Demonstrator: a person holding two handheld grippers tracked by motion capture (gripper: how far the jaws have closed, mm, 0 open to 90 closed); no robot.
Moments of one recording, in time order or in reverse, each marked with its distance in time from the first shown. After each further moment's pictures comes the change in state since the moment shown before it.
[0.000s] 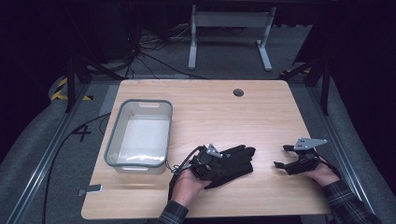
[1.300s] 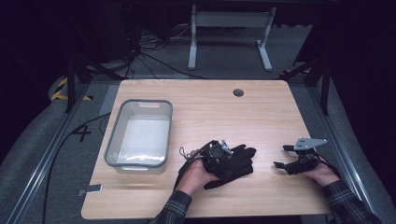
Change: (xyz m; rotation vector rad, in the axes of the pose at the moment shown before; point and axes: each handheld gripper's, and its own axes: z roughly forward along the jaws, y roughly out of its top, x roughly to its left) left arm 0.018 0.019 0.050 0.142 0.019 0.158; right arm 0.000 0.000 0.000 0.000 0.003 -0.002
